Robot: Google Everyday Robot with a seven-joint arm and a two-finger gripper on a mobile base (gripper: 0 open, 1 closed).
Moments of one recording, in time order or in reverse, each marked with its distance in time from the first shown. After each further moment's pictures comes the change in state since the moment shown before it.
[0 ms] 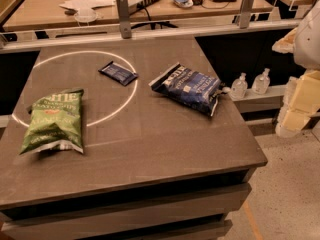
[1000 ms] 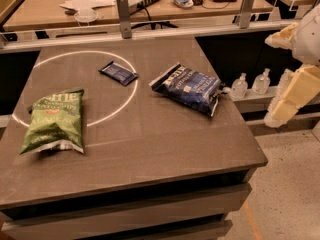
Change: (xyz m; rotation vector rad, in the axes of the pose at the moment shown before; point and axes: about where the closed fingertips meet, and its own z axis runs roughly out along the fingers) arm -0.018 -0.017 0.007 0.012 -0.204 0.006
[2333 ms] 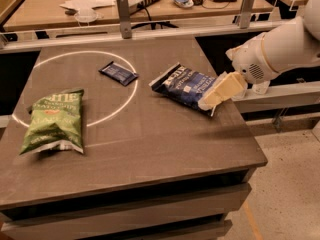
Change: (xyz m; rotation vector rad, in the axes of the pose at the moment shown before) arm -0.050 -0.060 0.118 0.050 -0.294 0.255
